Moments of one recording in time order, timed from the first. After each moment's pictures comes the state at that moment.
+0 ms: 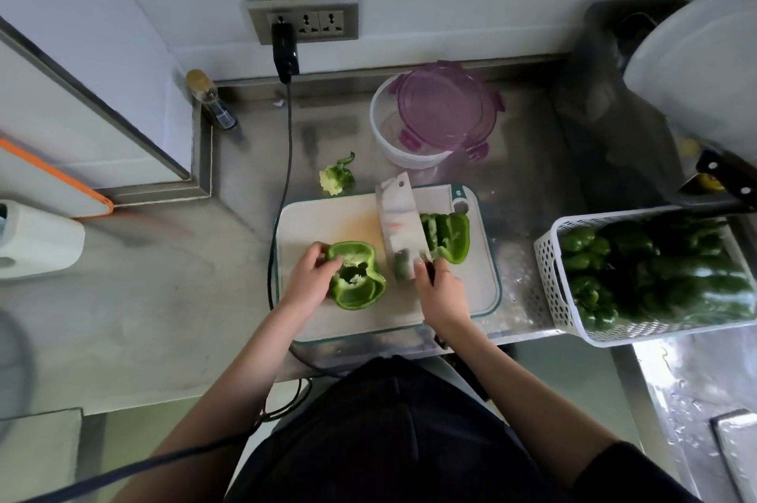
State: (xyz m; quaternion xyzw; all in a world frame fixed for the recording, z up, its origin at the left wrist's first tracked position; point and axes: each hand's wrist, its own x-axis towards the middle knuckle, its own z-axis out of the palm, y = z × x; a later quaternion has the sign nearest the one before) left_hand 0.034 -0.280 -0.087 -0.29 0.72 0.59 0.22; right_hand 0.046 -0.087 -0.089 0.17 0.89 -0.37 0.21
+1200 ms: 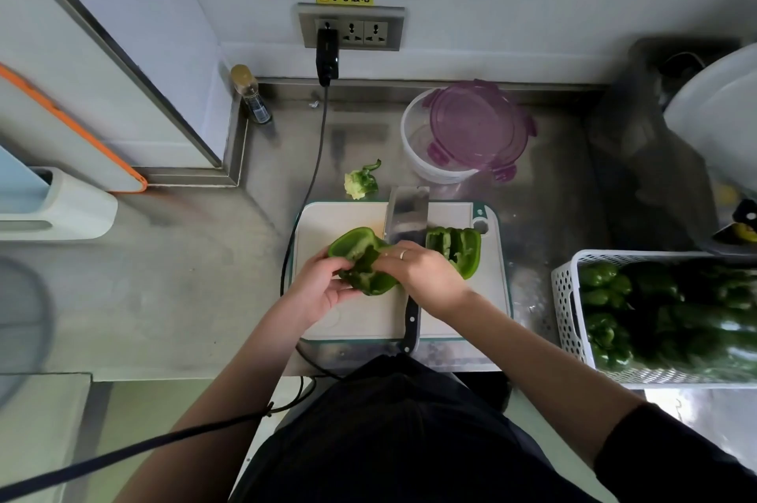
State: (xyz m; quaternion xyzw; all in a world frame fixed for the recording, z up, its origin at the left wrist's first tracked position) left_hand 0.031 -0.279 -0.072 -0.39 0.44 0.78 0.22; right_hand -0.006 -0.104 -0.077 -0.44 0.87 -0.21 0.04
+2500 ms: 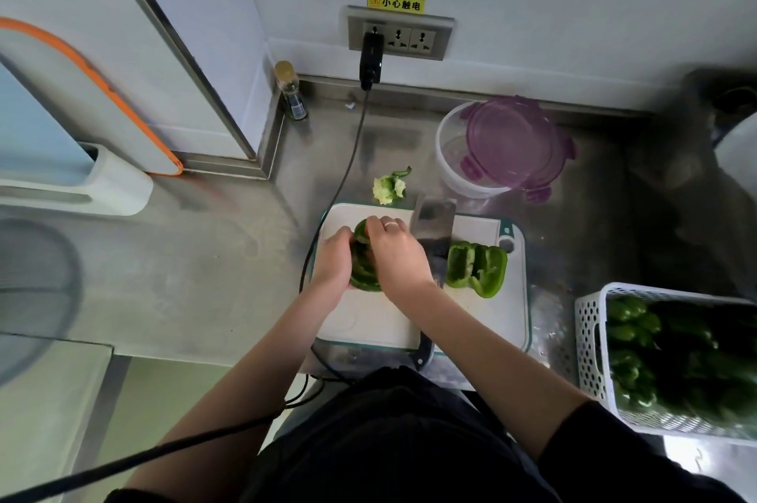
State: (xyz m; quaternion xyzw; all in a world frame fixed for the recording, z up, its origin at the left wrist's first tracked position) left_hand 0.007 -0.278 -0.057 -0.47 0.59 0.65 0.12; right_hand -0.014 -0.188 -0.041 -0.25 0.95 -0.13 0.16
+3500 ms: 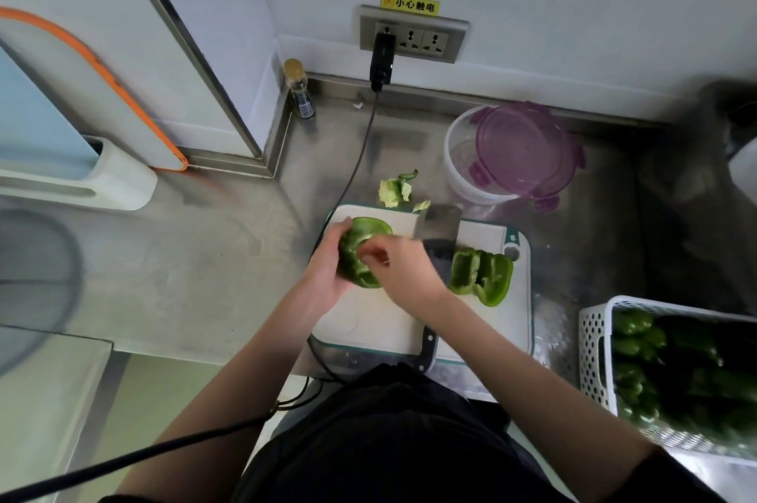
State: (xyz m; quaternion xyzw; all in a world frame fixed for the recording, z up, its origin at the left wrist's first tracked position) left_hand 0.007 -0.298 -0.077 -0.43 0.37 0.81 0.13; right_hand -0.015 -0.181 -0.036 -0.22 0.90 -0.29 0.24
